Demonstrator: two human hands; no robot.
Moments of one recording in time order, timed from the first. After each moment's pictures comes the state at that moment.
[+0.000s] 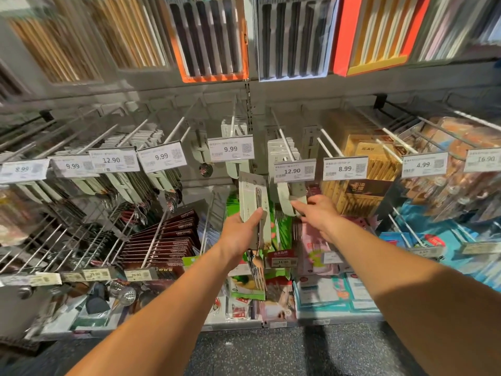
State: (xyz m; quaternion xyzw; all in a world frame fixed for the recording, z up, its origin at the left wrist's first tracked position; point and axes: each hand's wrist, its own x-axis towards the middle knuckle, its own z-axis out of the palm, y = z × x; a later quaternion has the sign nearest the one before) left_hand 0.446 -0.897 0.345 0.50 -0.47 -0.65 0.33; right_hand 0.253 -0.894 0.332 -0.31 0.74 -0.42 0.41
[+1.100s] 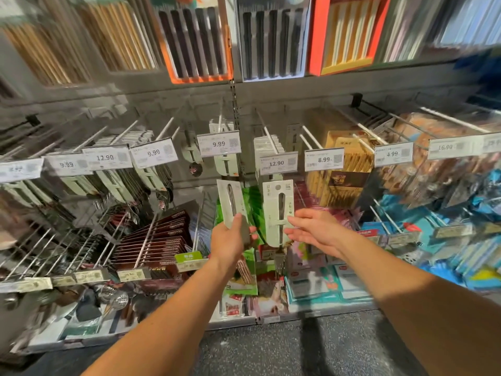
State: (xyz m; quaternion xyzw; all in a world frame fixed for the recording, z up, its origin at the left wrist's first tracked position) left_hand 0.453 -0.856 0.338 0.54 -0.42 -0.60 0.40; right_hand 0.258 -0.813 0.342 -0.25 0.59 -0.51 0.58
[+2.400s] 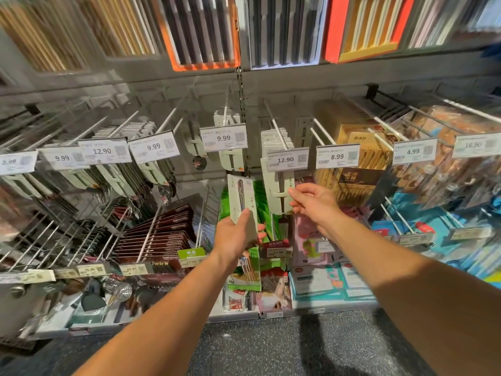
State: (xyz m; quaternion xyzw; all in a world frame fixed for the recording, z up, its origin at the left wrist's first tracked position) left_hand 0.451 -0.875 0.333 0.56 -0.46 -0.60 0.34; right_hand 0.262 -0.867 0.343 -0.28 0.64 -0.57 0.44
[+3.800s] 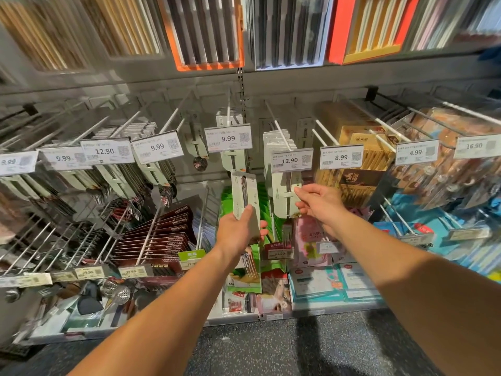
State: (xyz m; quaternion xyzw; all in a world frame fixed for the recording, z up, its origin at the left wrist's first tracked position) left_hand 0.453 -0.889 0.332 0.54 -0.46 -0.62 0.33; right_hand 0.260 -0.867 0.349 -0.29 0.68 -0.53 0.42
